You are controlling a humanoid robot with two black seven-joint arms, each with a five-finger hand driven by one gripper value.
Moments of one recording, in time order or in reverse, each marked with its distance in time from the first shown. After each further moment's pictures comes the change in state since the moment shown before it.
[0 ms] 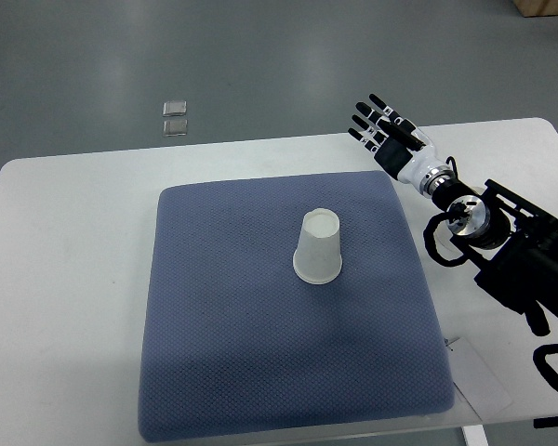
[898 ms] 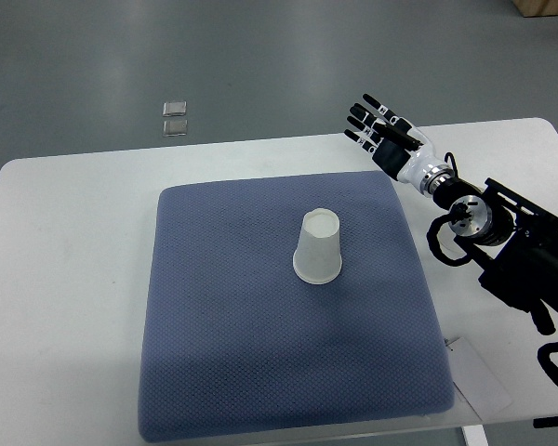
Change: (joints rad) left arm 0.000 0.000 0.003 0.009 -0.001 0.000 0.000; right arm 0.011 -0.016 -0.024 0.003 -0.096 0.033 -0.007
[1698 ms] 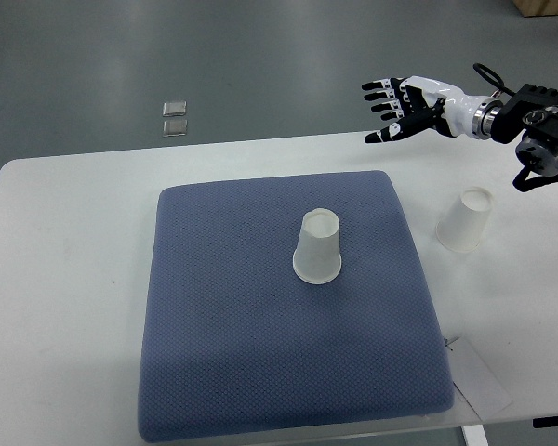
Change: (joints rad) left arm 0.000 0.000 0.001 -0.001 0.000 0.000 0.000; right arm 0.367 -0.363 -0.673 0.187 -0.496 0.013 -0.029
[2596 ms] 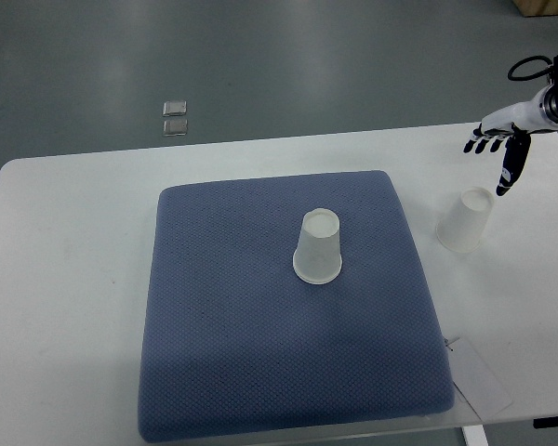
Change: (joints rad) left arm 0.000 0.000 0.000 0.001 0.000 0.000 0.000; right arm 0.511 -0.073 -0.881 0.208 -0.094 0.102 -0.213
